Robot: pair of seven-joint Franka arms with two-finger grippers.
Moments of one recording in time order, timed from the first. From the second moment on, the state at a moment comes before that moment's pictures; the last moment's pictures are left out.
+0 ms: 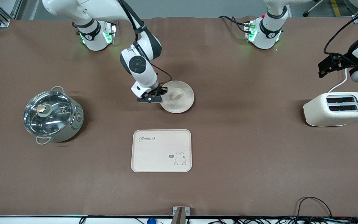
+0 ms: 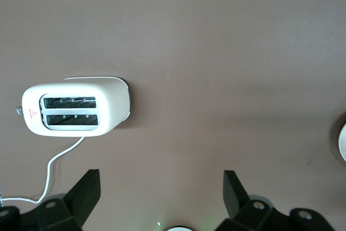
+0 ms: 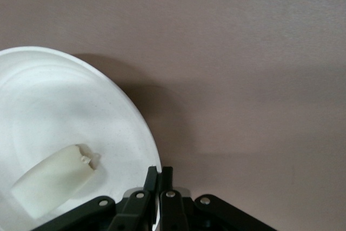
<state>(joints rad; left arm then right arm) 0.05 -0.02 -0.15 -1.54 0.08 1.48 -0.08 0.78 0.40 -0.01 -2.12 0.25 2.54 0.62</state>
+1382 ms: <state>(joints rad) 0.03 -0.01 -0.18 -1.54 0.08 1.47 -0.08 0.64 0.42 -0.03 -1.88 0.53 2.46 0.47</state>
